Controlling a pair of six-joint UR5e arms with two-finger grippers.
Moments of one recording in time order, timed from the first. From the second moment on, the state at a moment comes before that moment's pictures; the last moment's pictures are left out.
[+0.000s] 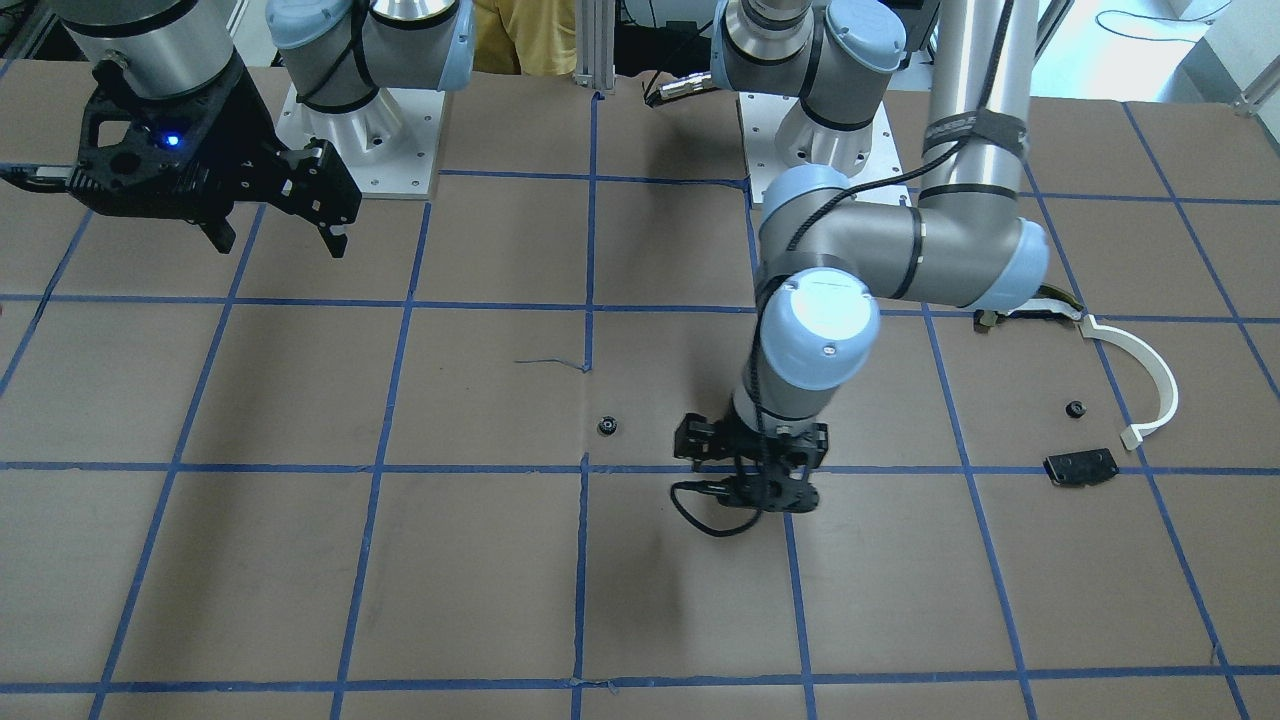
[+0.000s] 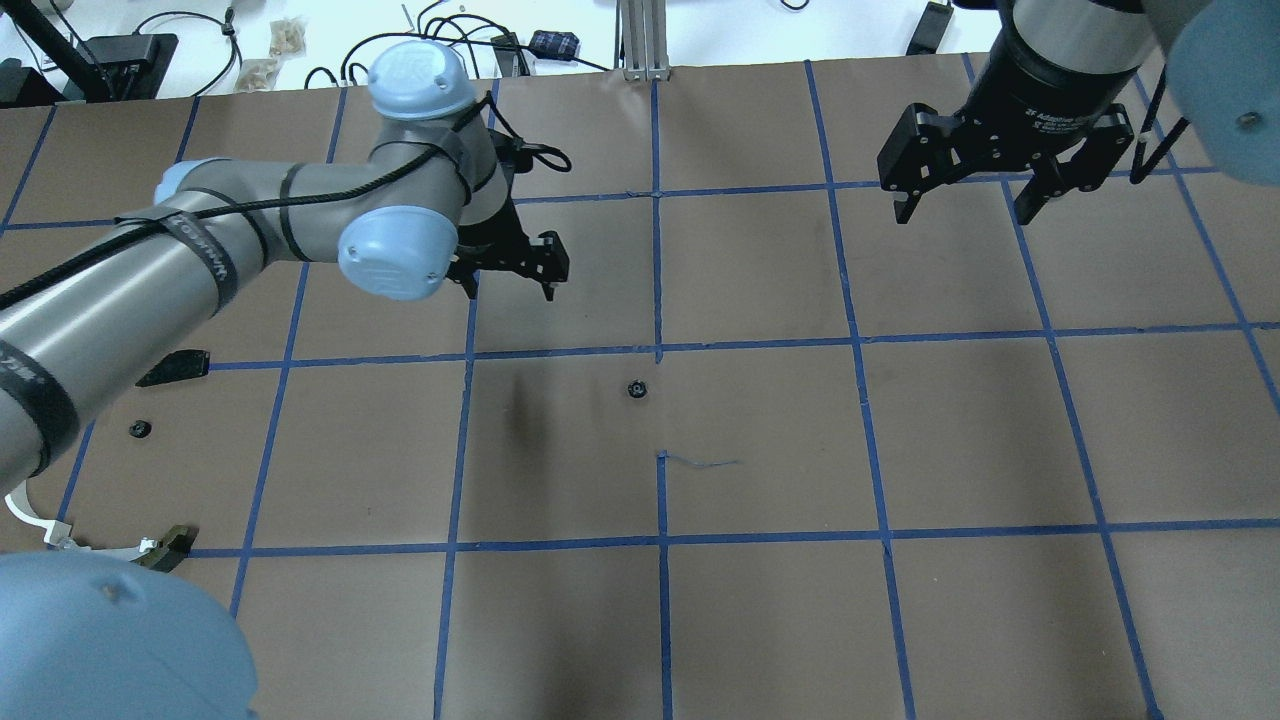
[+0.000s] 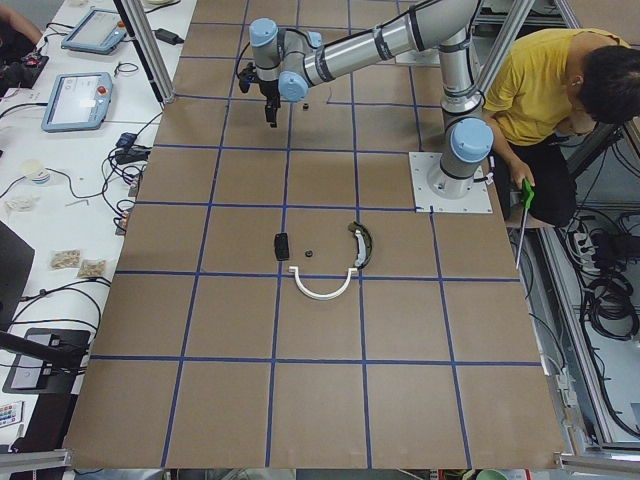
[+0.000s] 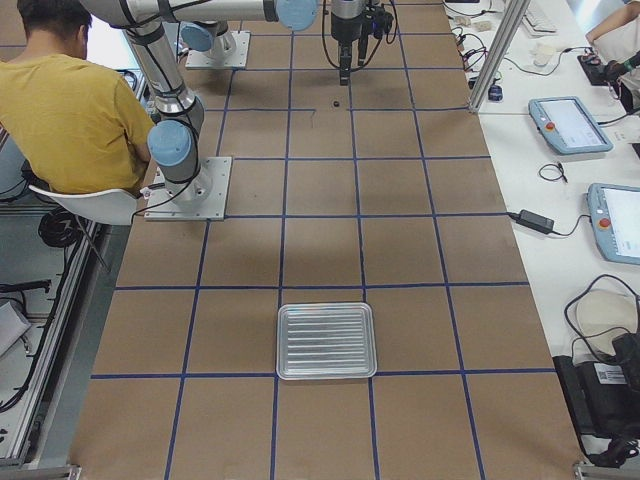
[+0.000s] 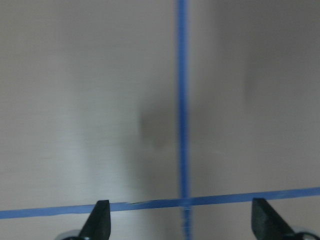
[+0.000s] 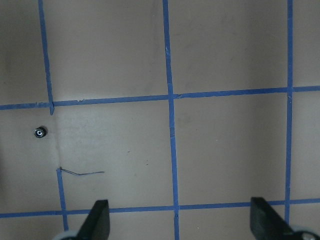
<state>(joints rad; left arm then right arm) -1.74 -2.01 -1.67 -1.08 1.56 -0.07 1.55 -1.59 1.56 -1.56 -1.54 0.03</state>
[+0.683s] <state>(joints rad) -1.91 -2.09 -1.68 -1.05 1.53 -0.19 1.55 -1.60 1.58 -1.55 -1.55 0.03</state>
